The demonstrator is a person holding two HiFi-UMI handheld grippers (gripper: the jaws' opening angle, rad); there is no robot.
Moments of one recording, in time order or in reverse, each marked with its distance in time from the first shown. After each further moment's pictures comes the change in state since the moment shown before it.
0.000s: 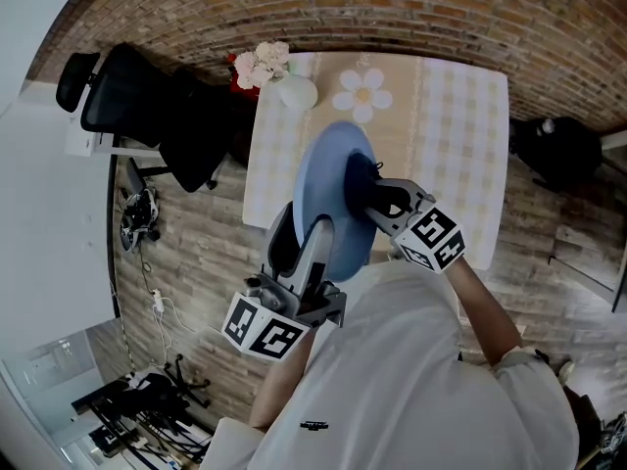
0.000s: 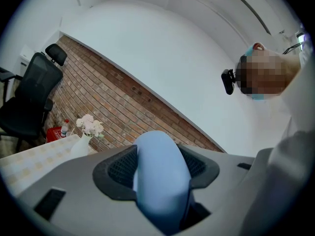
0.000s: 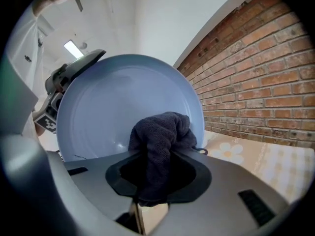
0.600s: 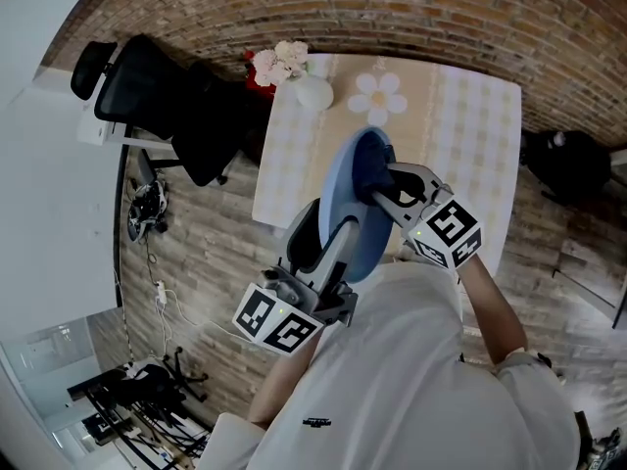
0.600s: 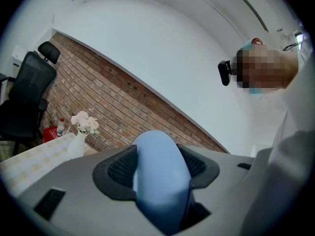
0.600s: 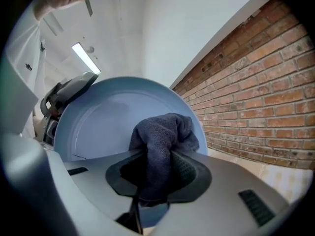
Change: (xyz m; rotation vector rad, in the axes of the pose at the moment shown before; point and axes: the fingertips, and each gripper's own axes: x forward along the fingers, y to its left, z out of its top) left arm 0.006 -0.008 -0.013 0.038 0.060 -0.038; right arm -0.008 -0.005 0.059 -0.069 -0.105 0.000
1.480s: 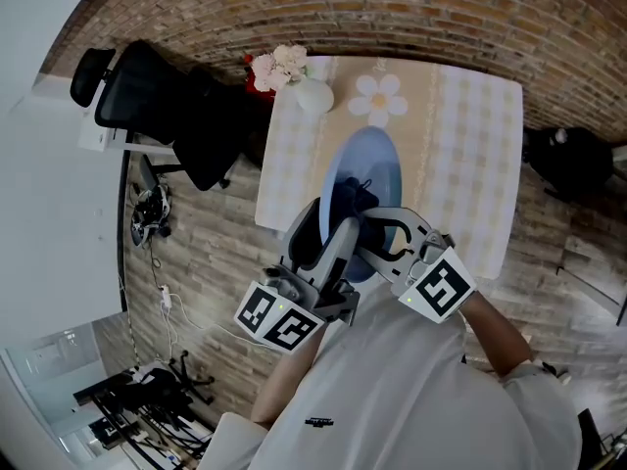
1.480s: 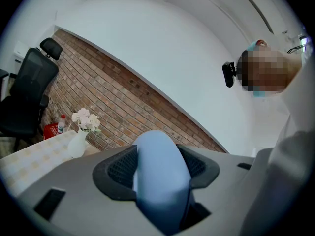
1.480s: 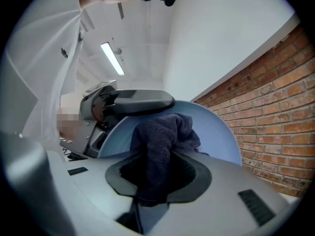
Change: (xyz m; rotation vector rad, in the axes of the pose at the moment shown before) left arm 0.012 0.012 0.003 -0.032 0.014 0.010; right arm -0.015 0.087 0.027 -0.251 -0.050 0.141
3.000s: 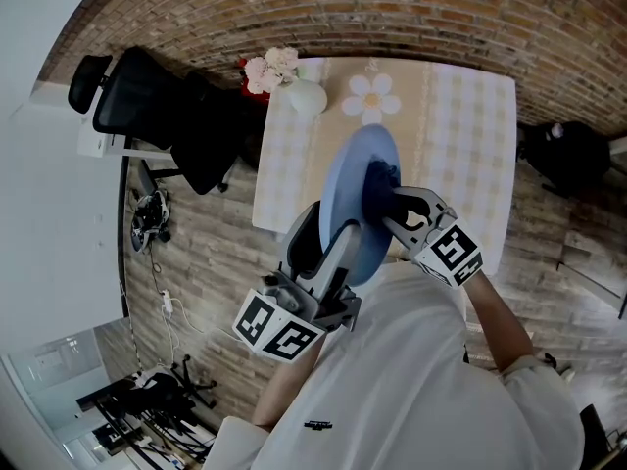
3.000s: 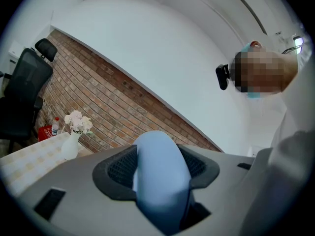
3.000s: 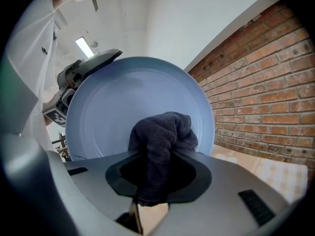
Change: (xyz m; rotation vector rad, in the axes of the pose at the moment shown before) left arm -0.004 -0.031 0.000 0.028 -0.018 -0.052; right arm -0.025 -0.051 -0.084 0.211 0.087 -0.148
